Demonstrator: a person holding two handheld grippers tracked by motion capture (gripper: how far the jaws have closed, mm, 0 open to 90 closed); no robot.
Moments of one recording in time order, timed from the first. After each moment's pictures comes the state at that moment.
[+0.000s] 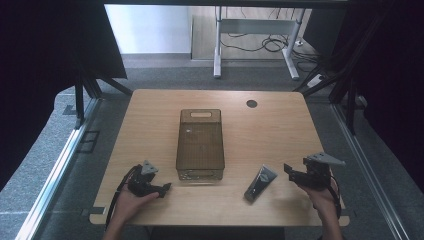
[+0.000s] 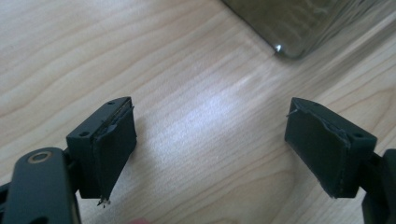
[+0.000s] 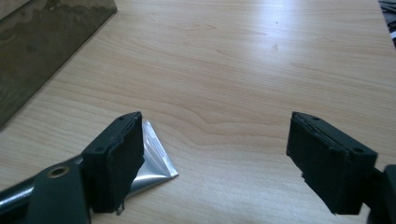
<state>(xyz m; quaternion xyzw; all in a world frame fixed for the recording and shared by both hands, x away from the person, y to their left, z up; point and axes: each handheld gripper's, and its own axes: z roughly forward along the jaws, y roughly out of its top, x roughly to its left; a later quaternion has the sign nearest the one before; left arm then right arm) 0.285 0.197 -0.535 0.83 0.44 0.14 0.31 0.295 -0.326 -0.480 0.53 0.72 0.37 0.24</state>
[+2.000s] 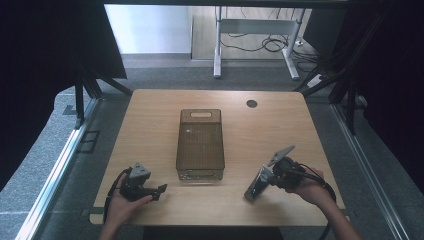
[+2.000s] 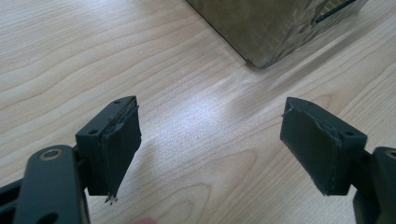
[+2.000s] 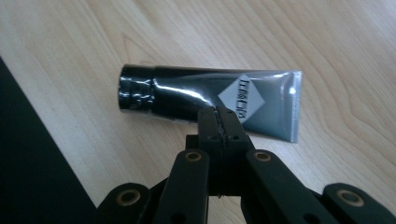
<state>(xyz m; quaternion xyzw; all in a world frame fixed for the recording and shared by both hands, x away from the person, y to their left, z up) 0.264 0.211 -0.517 0.81 0.45 0.13 0.35 0.303 -0.244 -0.445 0.29 0.94 0.19 0.07</state>
